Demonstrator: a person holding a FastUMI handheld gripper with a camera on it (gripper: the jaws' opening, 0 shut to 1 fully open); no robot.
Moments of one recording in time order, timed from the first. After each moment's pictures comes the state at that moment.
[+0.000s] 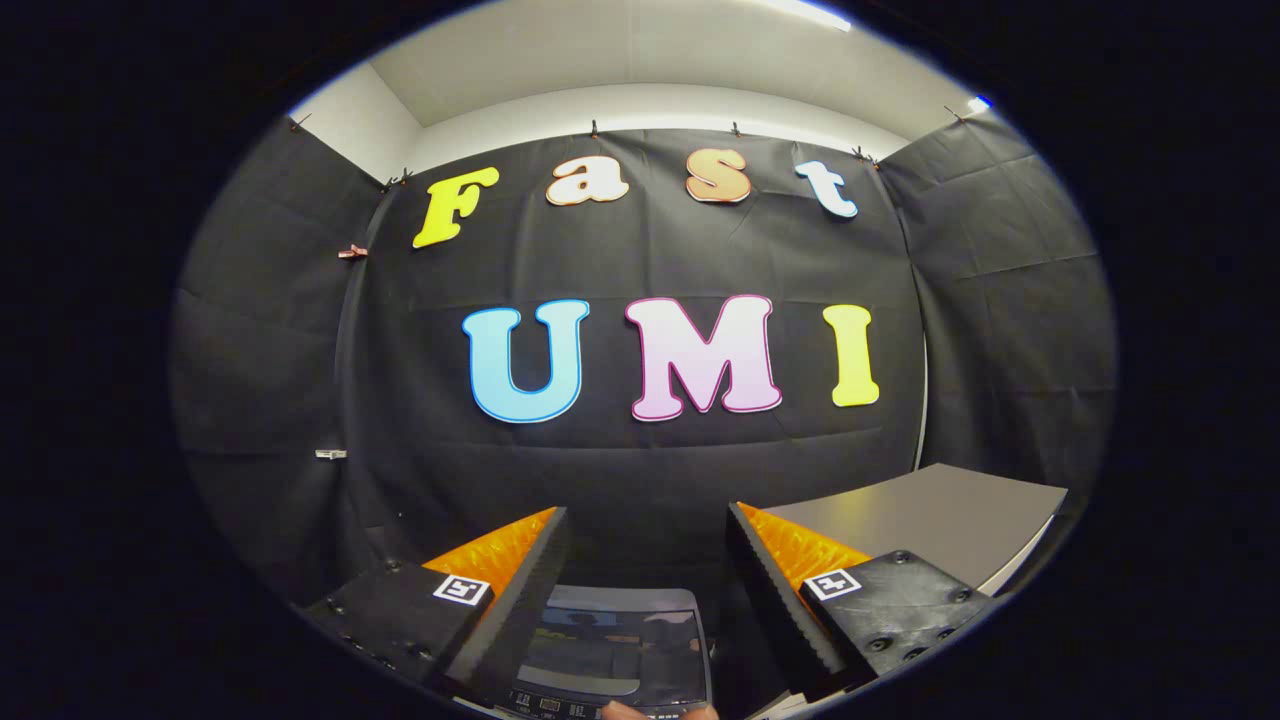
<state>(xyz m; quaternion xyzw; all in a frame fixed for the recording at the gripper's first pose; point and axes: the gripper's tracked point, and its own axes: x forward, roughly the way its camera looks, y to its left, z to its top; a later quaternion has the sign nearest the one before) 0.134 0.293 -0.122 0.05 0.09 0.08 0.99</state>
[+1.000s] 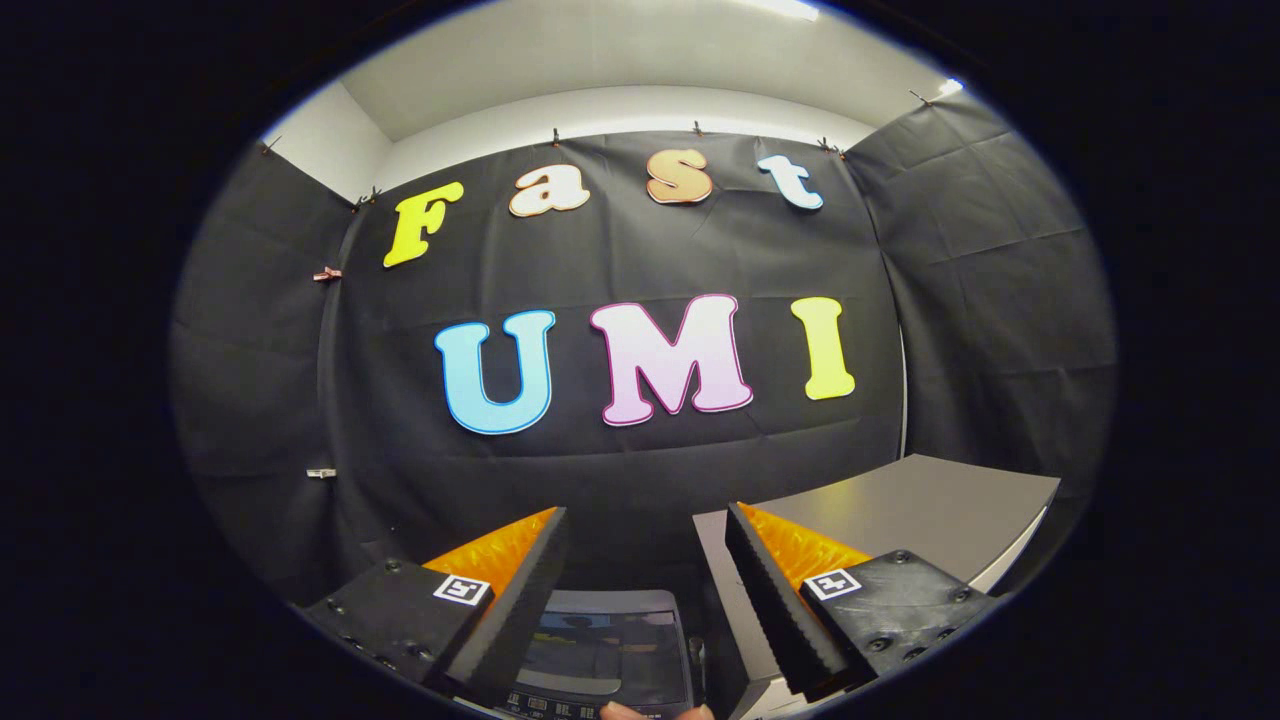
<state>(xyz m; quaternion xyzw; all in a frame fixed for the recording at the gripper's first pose) 0.139 0.247 -0.116 0.08 0.08 0.06 0.99</state>
